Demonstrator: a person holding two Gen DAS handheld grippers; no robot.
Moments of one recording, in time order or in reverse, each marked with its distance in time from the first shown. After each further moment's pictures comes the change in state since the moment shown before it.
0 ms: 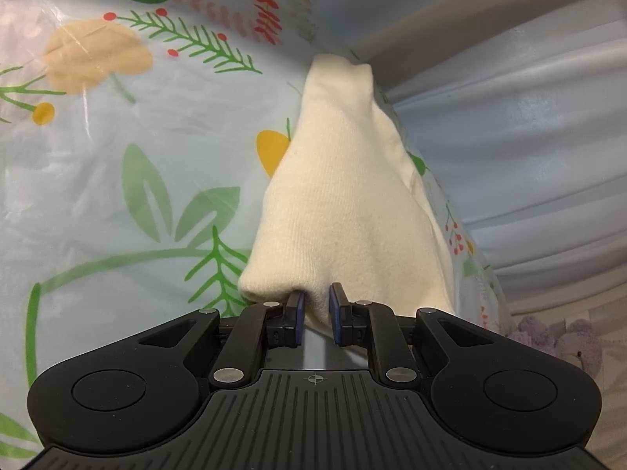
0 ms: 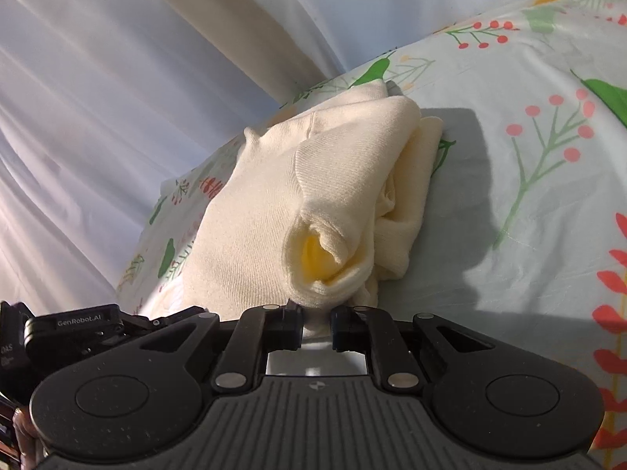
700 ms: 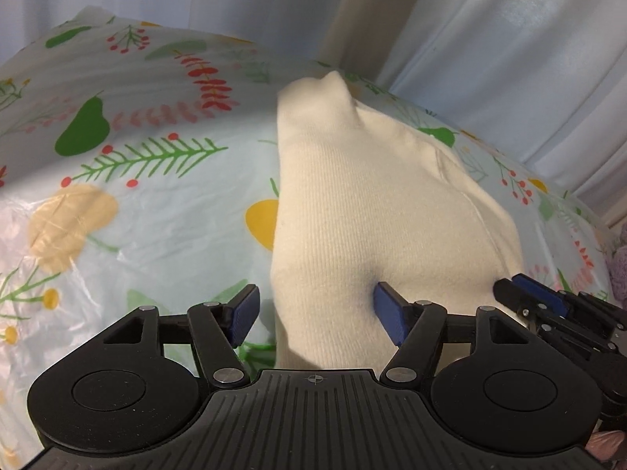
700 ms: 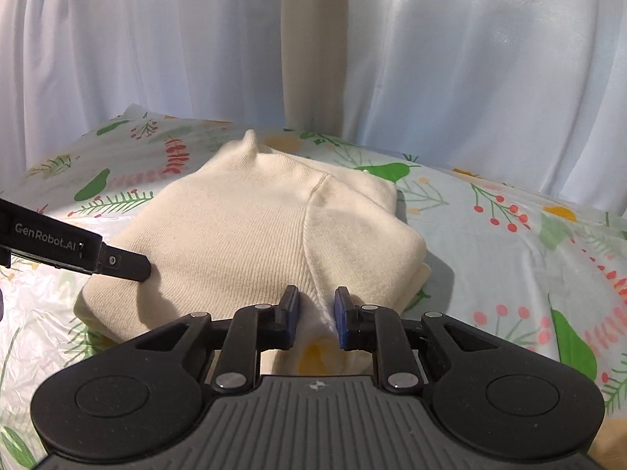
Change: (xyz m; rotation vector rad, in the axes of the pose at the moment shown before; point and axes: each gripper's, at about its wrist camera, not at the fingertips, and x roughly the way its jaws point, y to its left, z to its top) left arm 0.027 -0.052 0.017 0.429 -0.041 0.283; right arm 0.015 0.052 0.026 -0.551 -0.095 -0.299
